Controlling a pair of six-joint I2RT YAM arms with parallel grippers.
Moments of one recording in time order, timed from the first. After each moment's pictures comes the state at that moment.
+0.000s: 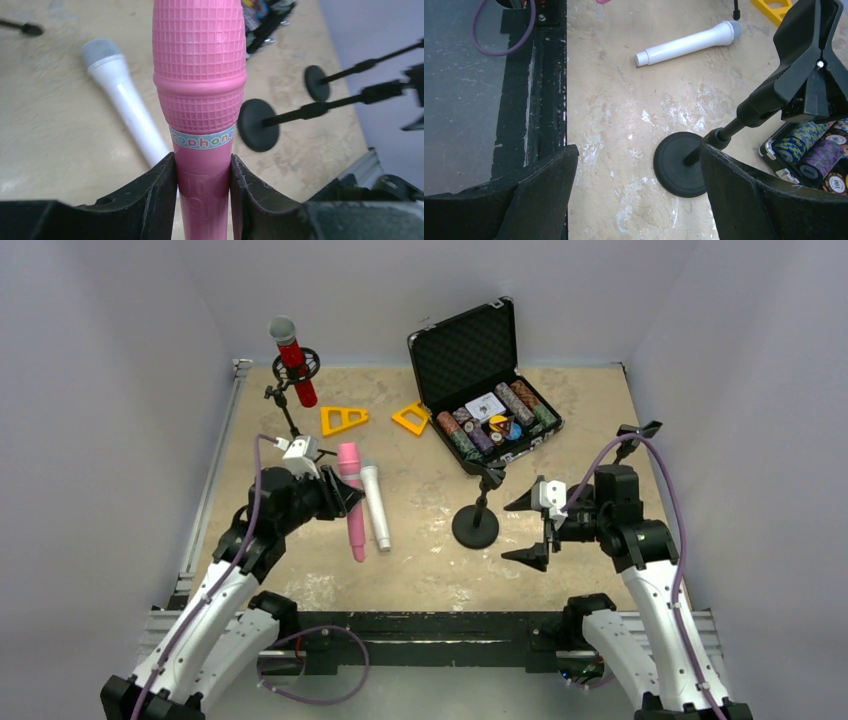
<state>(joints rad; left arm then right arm) -0.35 0.75 0.62 -0.35 0.18 -0.53 0.13 0.72 0.81 -0.87 -1.15 -0.84</state>
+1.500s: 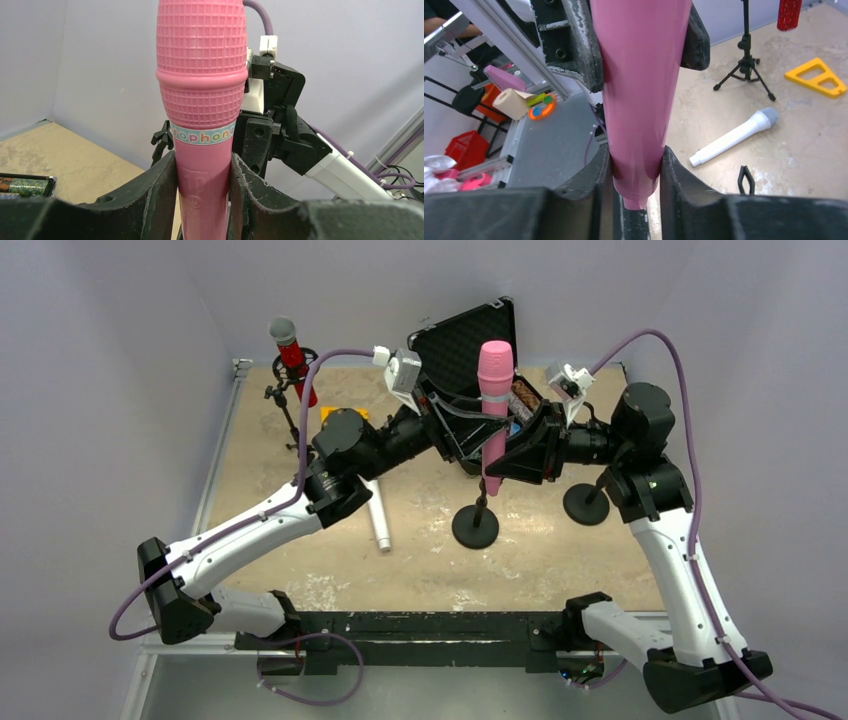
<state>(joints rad) -0.96 1.31 1.31 0.39 0.20 -0.55 0.24 1.01 1.29 -0.38 -1.20 0.27</state>
